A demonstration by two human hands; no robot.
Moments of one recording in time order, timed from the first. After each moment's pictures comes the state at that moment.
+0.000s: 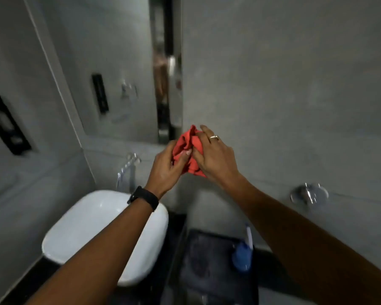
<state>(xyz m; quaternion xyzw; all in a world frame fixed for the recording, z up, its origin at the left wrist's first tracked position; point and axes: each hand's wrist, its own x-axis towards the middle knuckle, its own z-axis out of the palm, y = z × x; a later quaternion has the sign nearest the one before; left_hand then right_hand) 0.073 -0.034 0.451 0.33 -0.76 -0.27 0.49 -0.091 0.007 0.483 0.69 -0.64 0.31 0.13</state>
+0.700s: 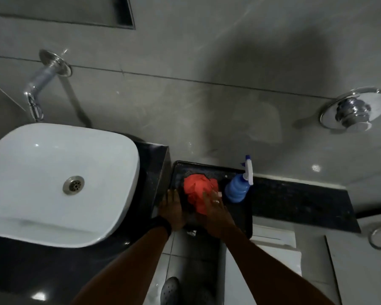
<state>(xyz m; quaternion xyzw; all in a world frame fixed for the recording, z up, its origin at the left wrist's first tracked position) 0.016 0.009 0.037 0.51 -0.78 -0.31 -0.19 -0.143 0.101 0.015 0.56 -0.76 0.03 -0.33</state>
